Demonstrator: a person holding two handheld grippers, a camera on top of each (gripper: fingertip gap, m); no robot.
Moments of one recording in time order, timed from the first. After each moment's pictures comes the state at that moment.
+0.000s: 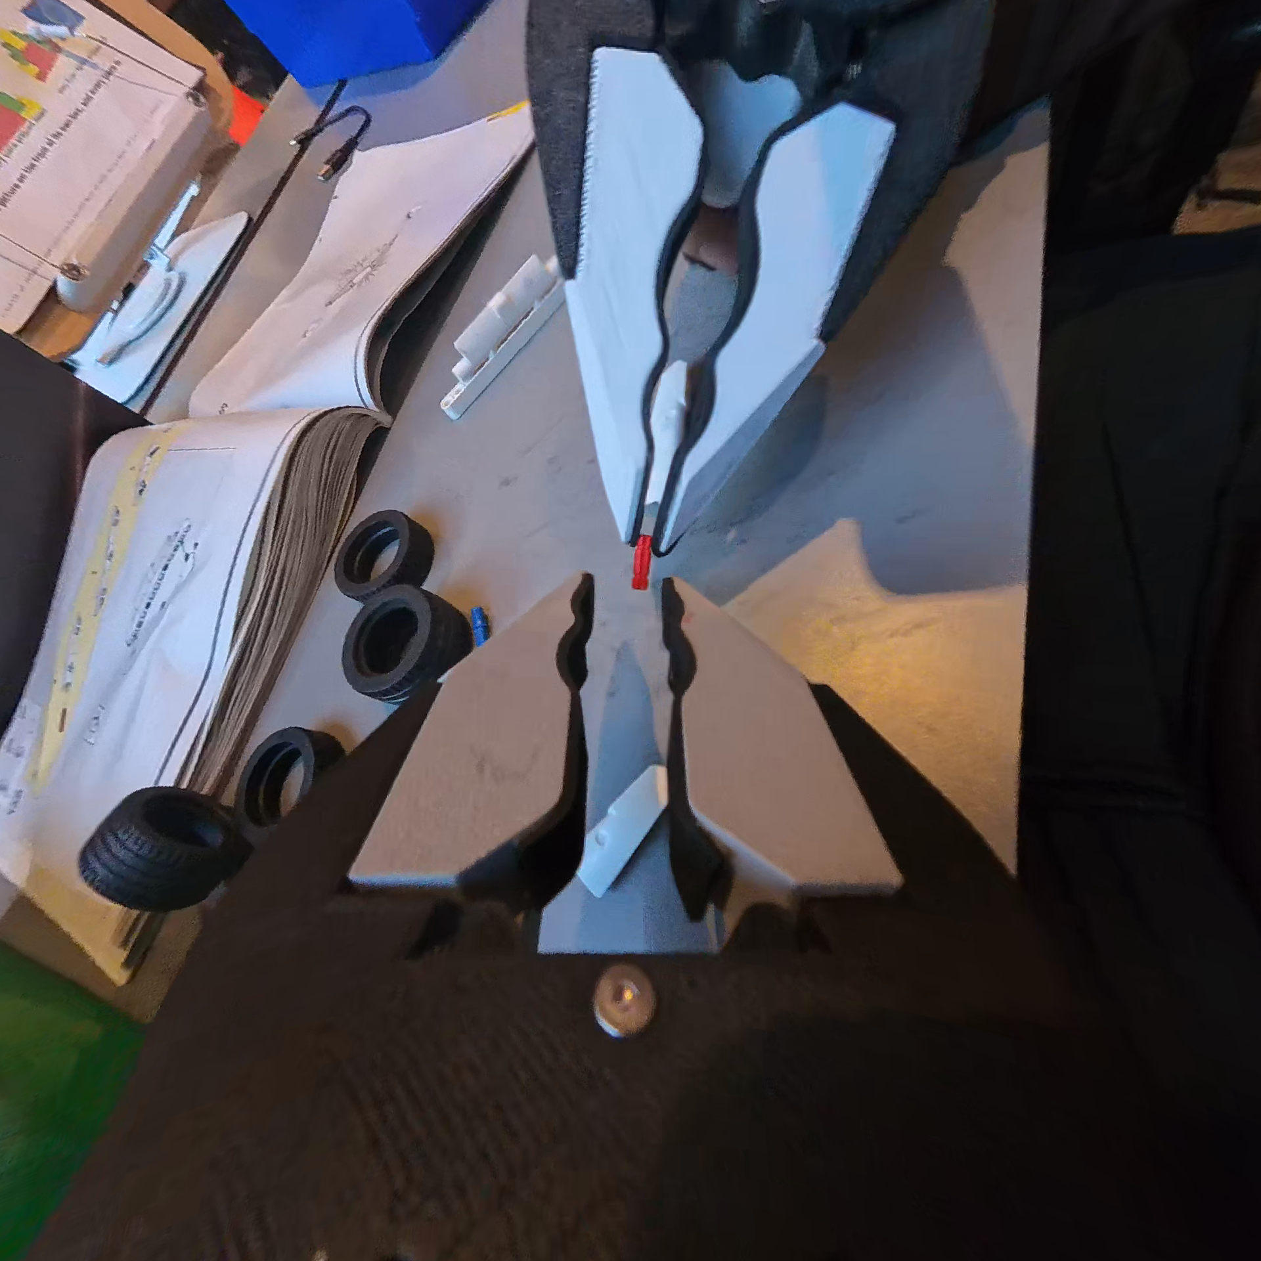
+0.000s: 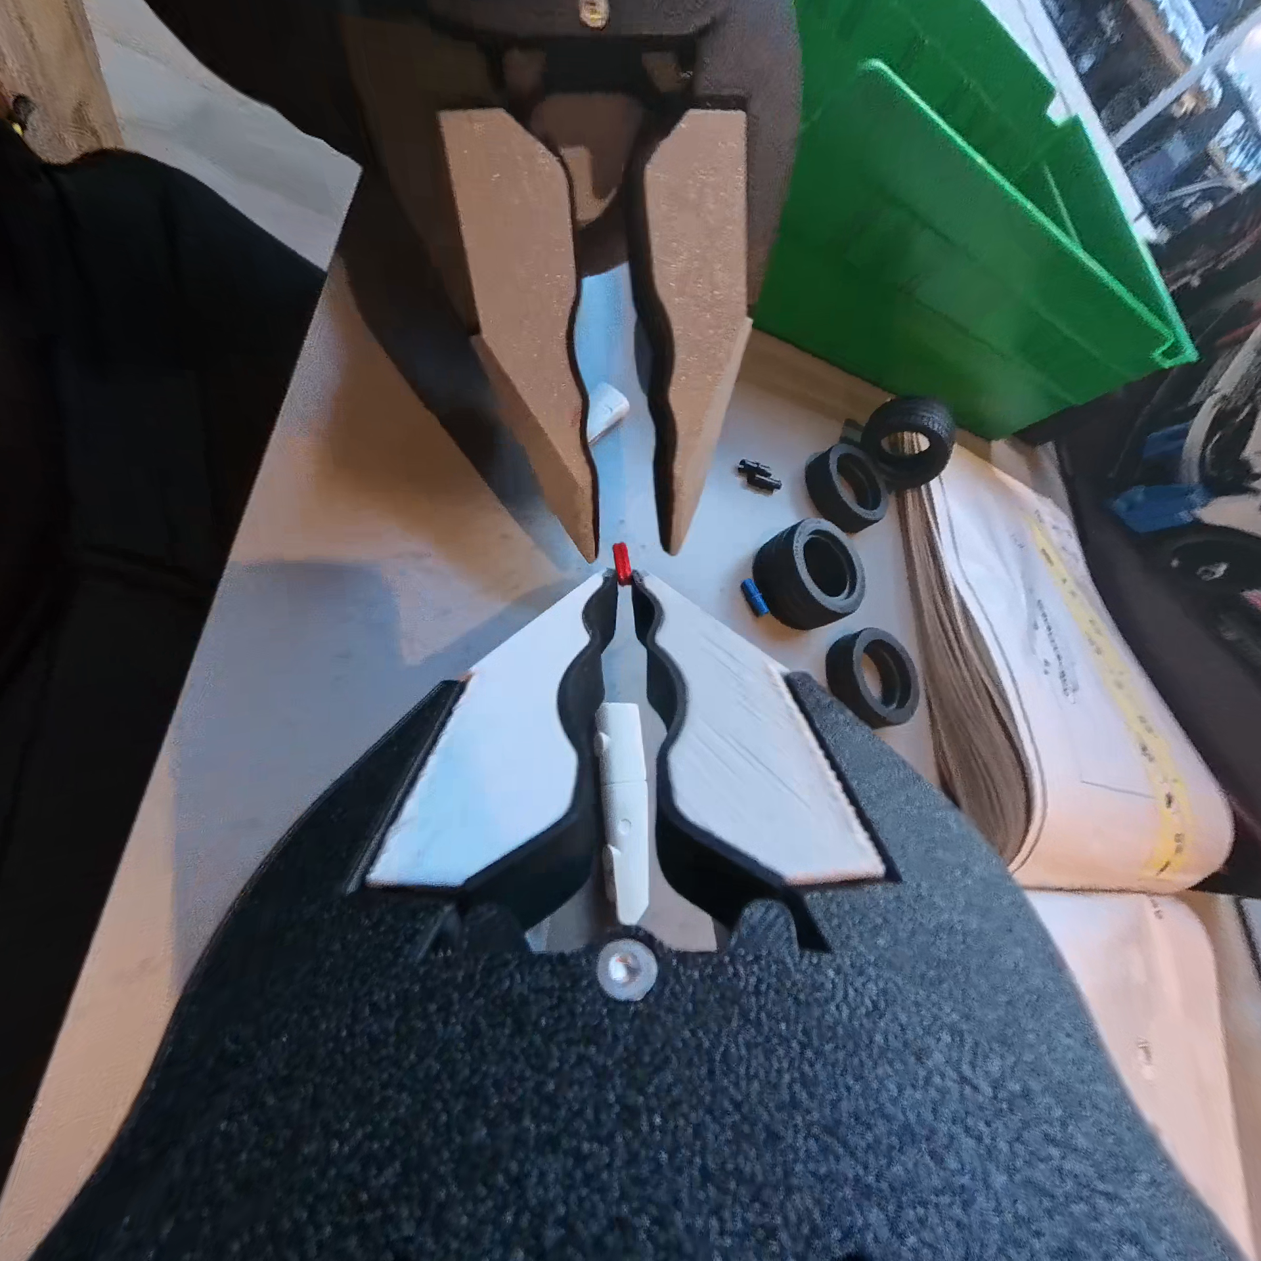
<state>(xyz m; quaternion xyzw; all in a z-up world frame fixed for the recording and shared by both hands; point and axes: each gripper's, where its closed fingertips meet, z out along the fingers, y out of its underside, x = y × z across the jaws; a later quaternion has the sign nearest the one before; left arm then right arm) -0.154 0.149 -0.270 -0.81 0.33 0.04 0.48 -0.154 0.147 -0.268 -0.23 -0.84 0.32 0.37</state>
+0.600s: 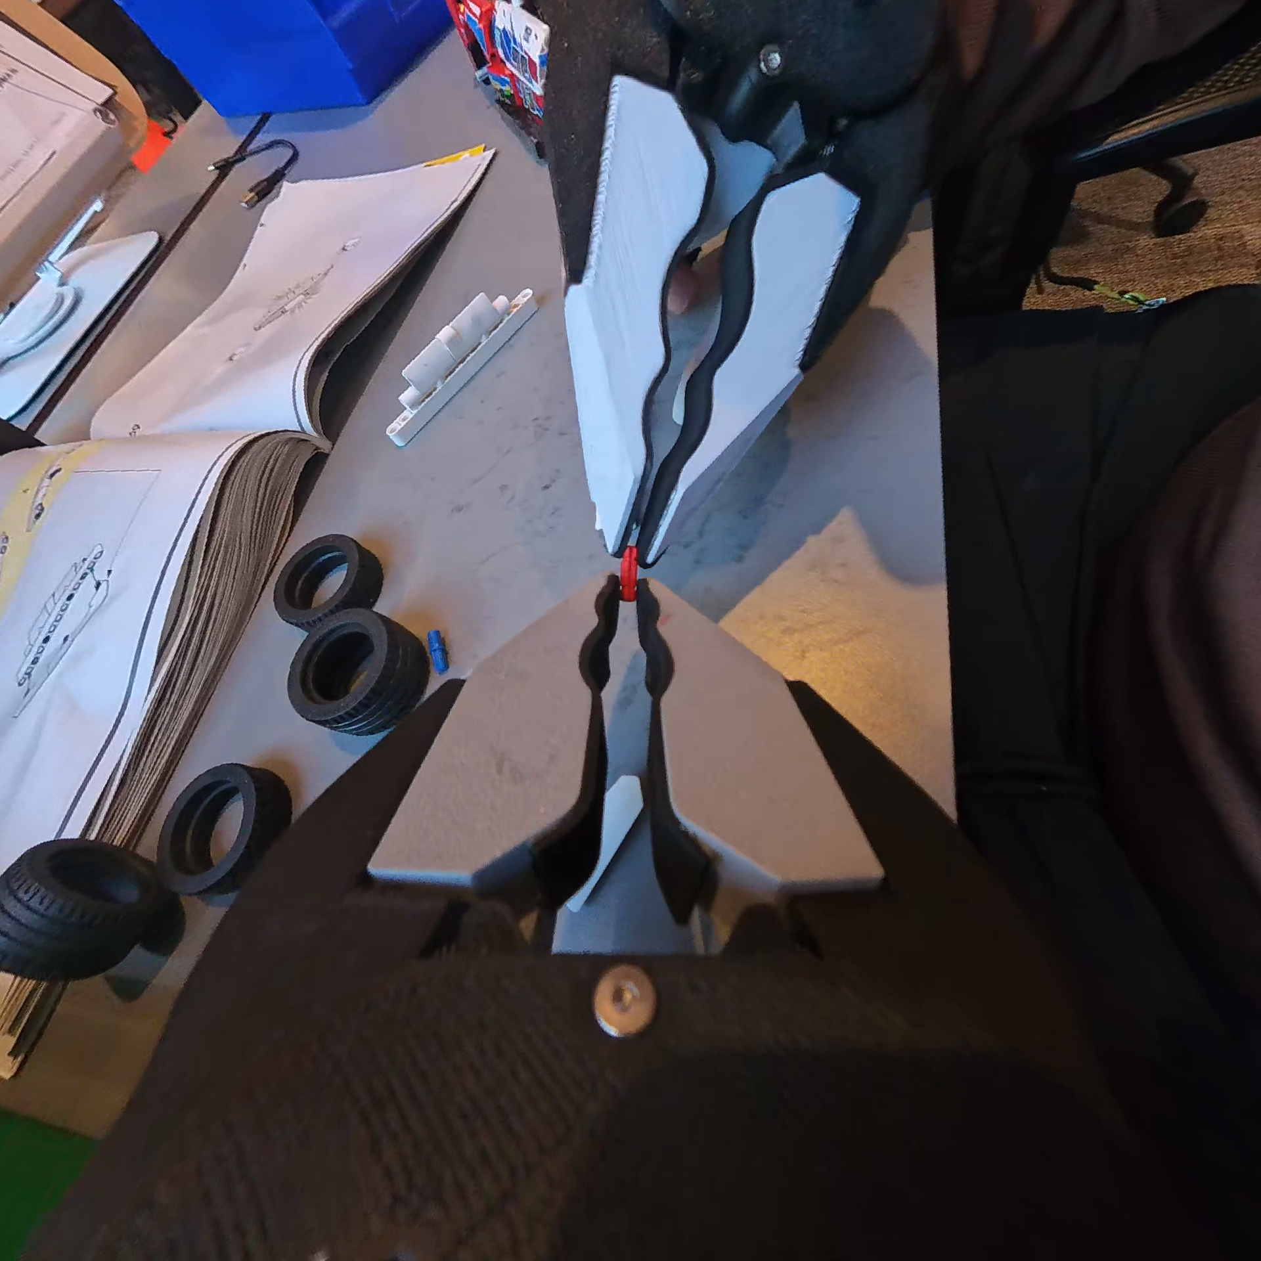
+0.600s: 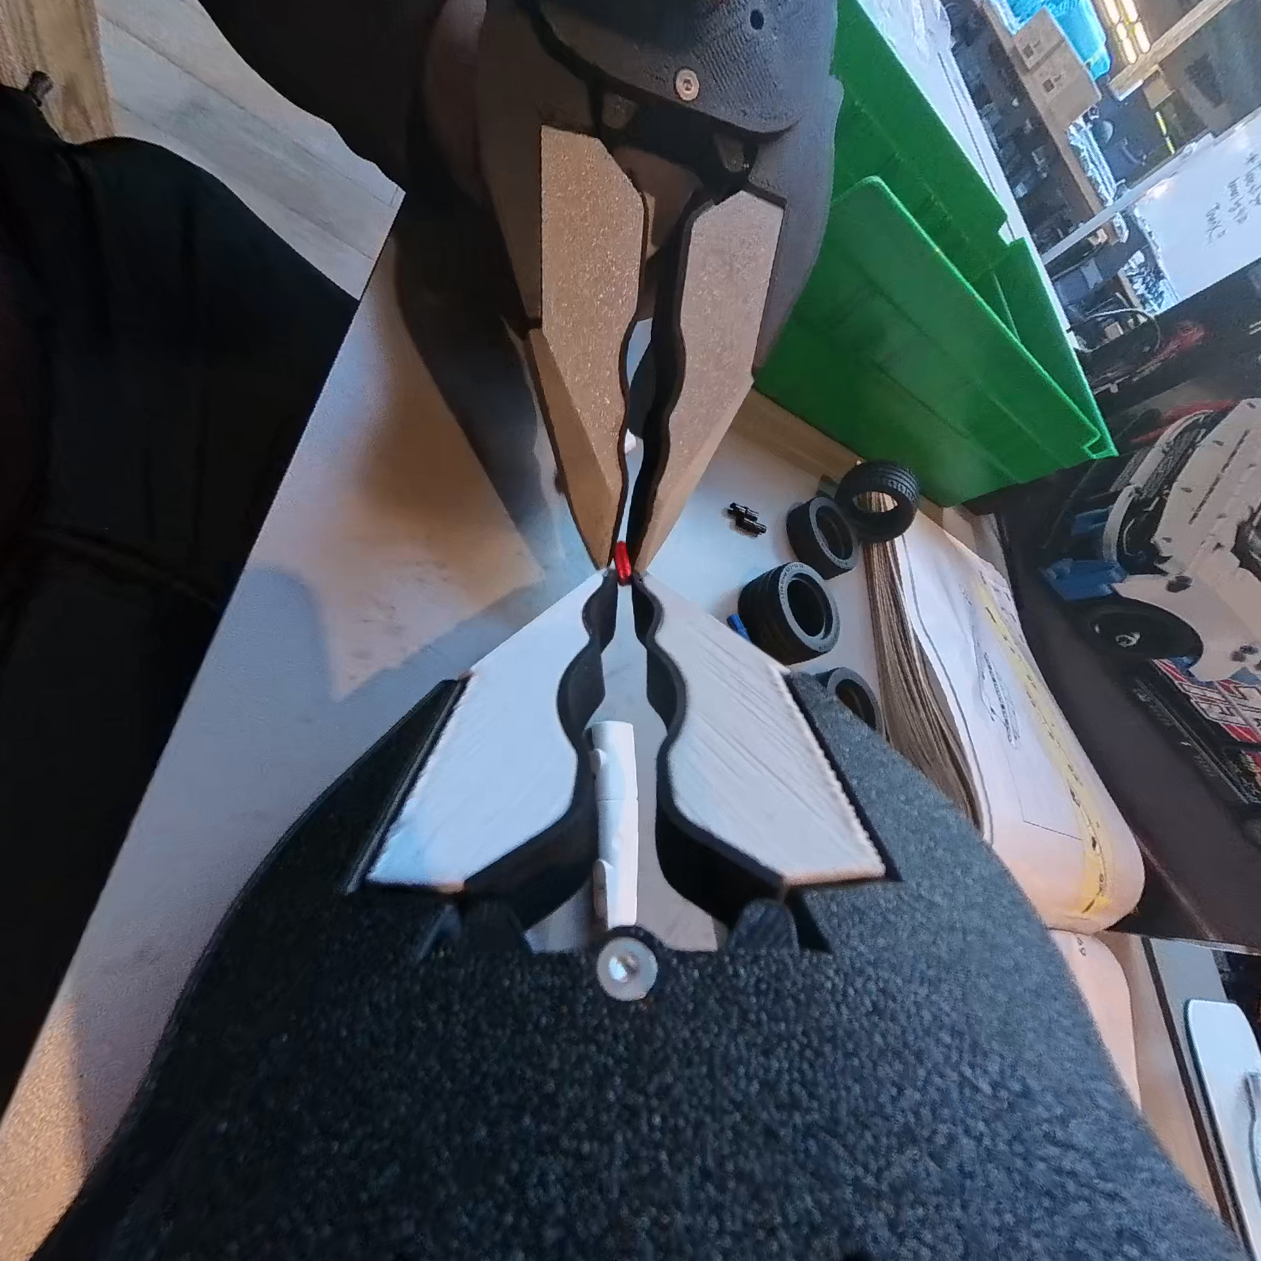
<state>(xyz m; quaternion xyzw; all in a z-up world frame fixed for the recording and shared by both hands) -0.143 0.143 -0.266 -0.80 0.34 -0.03 0.49 -0.150 0.139 -0.259 -0.18 -0.84 0.32 0.41</state>
